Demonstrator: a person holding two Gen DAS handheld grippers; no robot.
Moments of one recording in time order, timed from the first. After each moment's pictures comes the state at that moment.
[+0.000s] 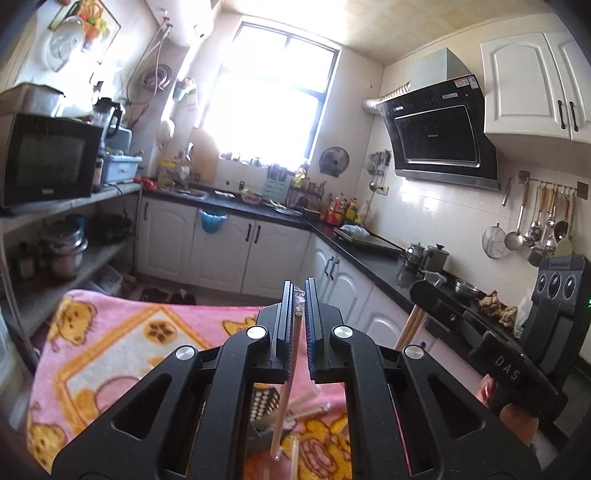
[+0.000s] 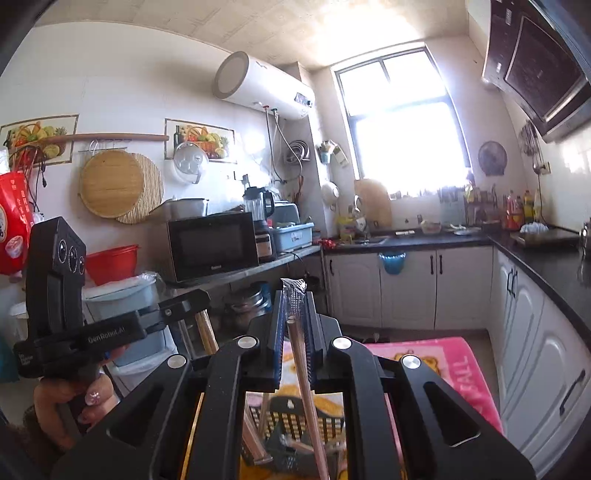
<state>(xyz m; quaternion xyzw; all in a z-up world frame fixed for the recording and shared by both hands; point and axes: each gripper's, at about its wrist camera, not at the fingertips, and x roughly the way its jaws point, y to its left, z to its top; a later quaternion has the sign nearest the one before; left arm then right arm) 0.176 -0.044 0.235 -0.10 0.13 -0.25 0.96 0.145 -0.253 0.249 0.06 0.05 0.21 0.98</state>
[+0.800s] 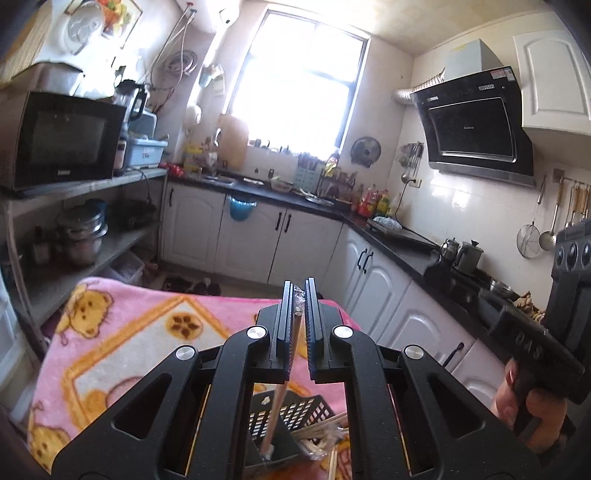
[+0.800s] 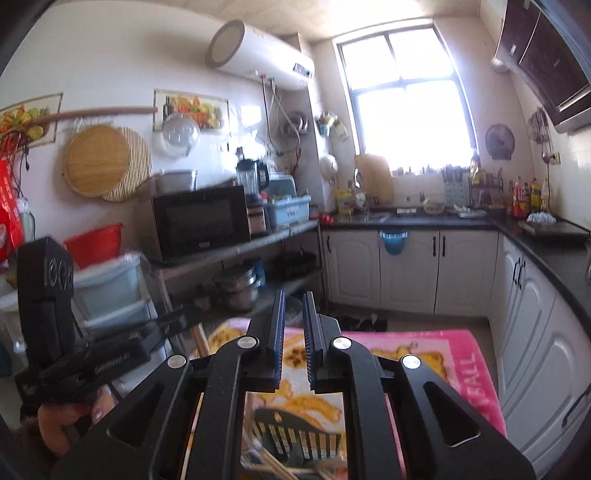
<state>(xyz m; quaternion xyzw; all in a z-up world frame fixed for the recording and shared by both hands) 0.237 -0.032 0.193 -0.11 0.16 -0.21 0.96 0.220 -0.225 0.224 0.03 0.13 0.19 0.97</state>
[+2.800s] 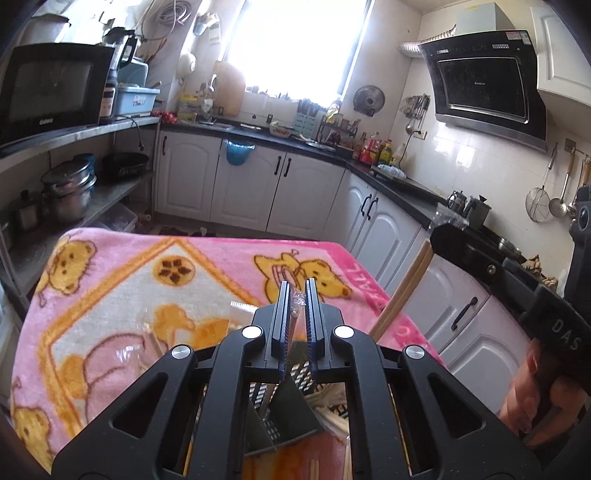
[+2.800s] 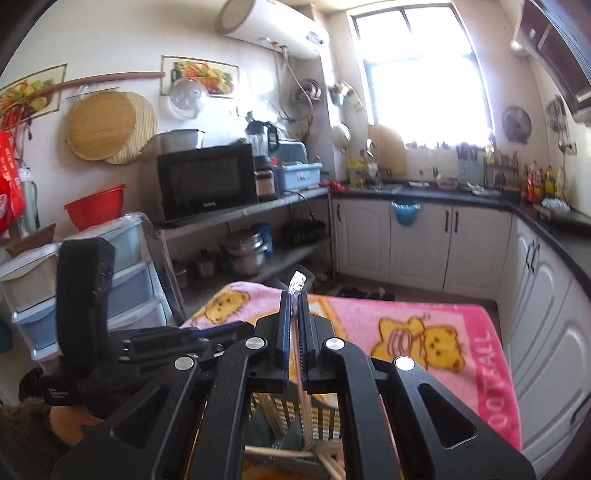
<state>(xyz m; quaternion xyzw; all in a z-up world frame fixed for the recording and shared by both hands) 0.275 -0.046 0.129 -0.08 0.26 -0.22 0.94 0.249 -0.216 0.179 0.02 0.17 0.22 0.96</state>
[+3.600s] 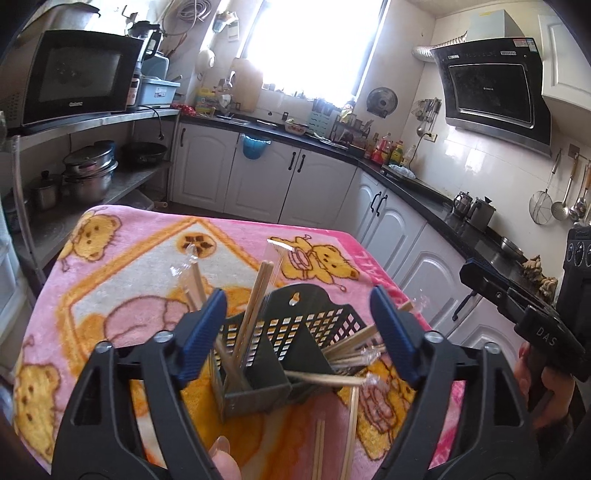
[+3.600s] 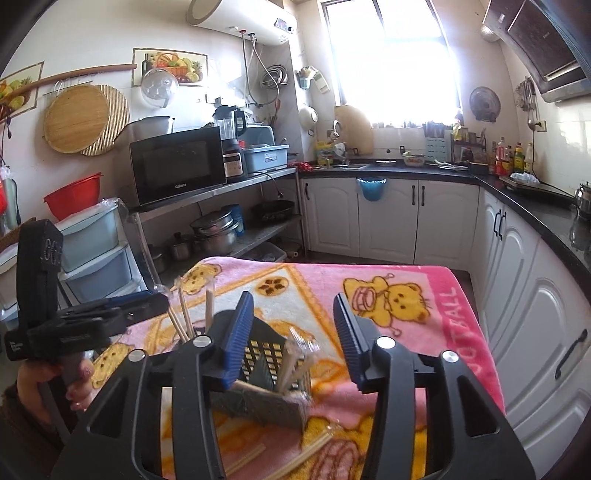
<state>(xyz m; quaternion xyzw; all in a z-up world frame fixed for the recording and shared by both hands) 0.218 -0.017 0.118 -0.10 0.26 -0.19 0.94 0.193 -0.252 0.145 0.02 0.20 0.16 0.97</state>
